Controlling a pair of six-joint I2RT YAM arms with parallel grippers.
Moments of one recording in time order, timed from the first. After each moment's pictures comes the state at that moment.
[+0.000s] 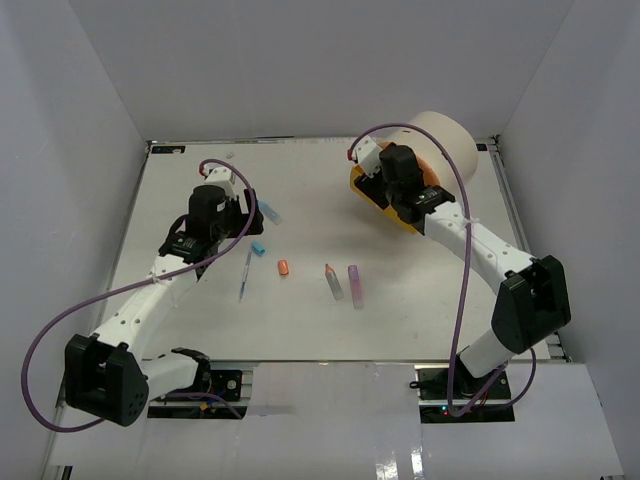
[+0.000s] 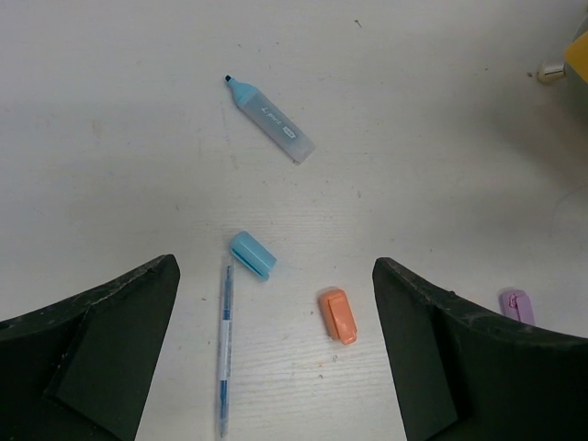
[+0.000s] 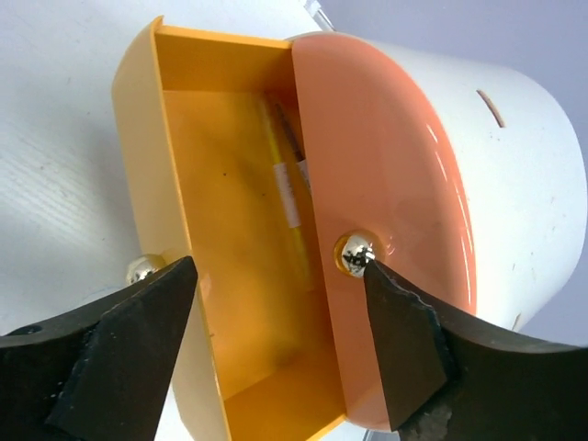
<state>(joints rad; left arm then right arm) -0.32 1.16 0.89 -0.24 -0.10 -0.27 0.56 1.57 1.29 -0.25 0.33 -0.58</state>
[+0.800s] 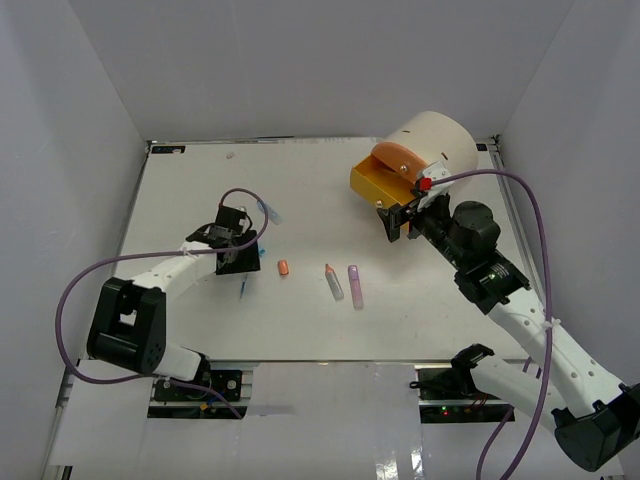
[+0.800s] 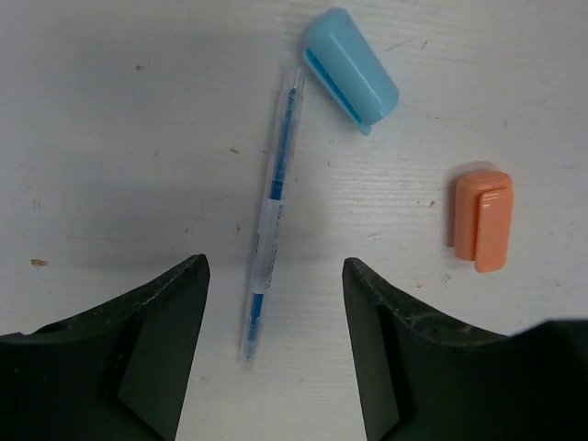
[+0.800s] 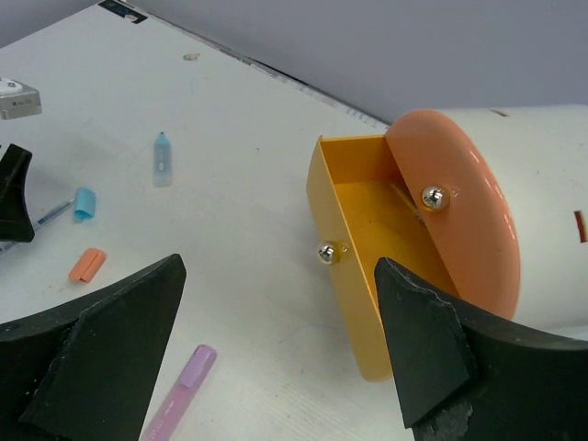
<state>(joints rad) -0.32 1.41 0.81 -0.44 -0.11 -0.36 0.56 0.87 0.86 -0.06 -0.02 -0.12</state>
